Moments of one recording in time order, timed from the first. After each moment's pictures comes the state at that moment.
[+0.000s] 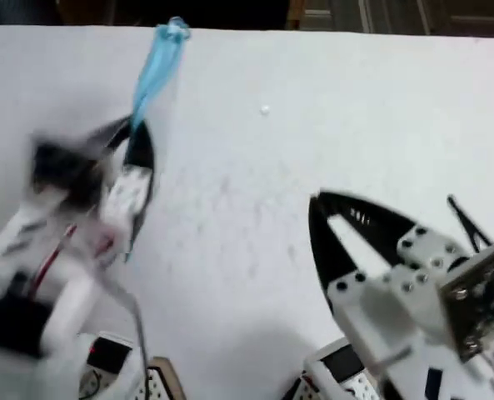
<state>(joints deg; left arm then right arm) 10.4 -56.1 22.9 59.0 -13.0 -28.6 -56.0 -17.7 100.2 8.8</state>
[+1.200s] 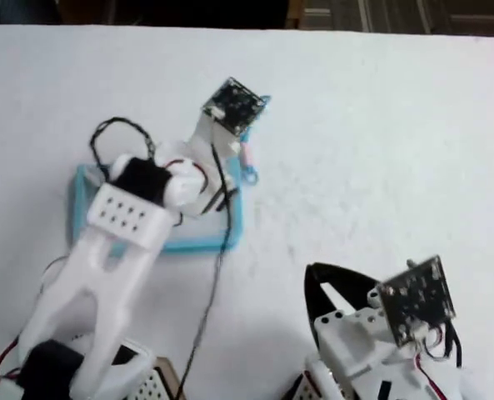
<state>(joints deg) 18.1 -22.5 18.4 72.7 -14.0 -26.9 -85.2 25.3 100.2 0.5</state>
